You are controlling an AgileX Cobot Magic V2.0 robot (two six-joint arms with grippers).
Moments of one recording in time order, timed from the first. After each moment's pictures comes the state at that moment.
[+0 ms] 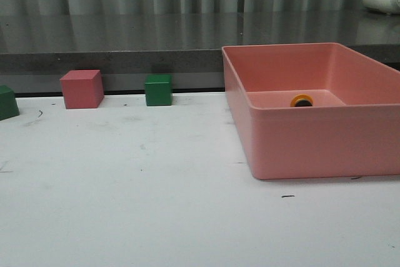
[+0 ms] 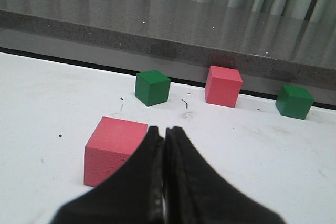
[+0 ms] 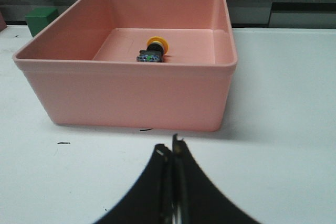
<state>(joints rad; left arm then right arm) 0.07 0.00 0.00 -0.01 0.18 -0.14 0.10 -0.01 0.03 0.11 0.28 -0.03</state>
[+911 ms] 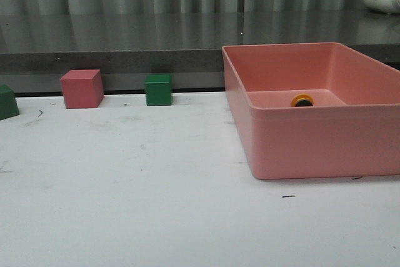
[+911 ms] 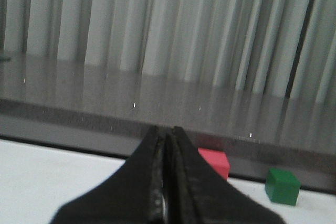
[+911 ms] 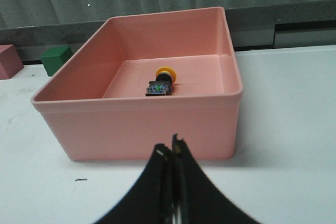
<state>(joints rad) 0.07 0.00 0.00 -0.01 -0.14 -0.14 0.10 -0.01 0.02 0.20 0.20 -0.03</state>
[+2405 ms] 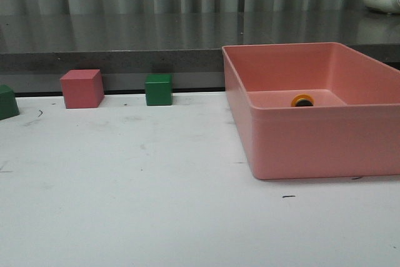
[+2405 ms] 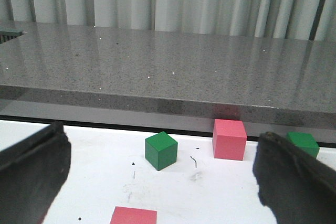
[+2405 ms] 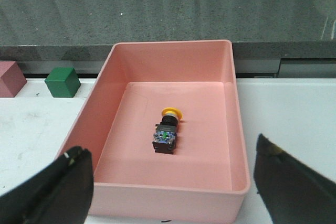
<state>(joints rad) 0.07 0.33 -0.42 0.11 0.24 -0.14 0.10 0.61 -0.54 0.18 0.29 -0.03</state>
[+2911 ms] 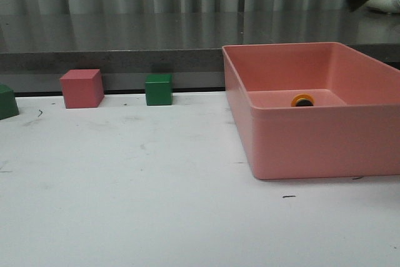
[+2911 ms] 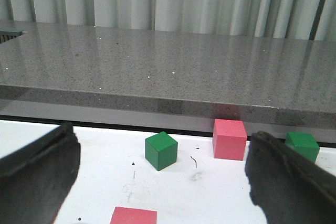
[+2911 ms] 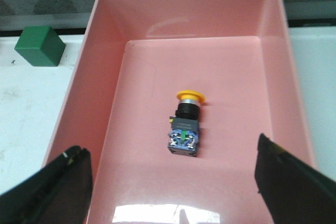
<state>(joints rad) 0.07 0.33 -0.42 0.11 0.24 -0.14 0.15 1.29 -0.92 0.23 0.31 -0.03</state>
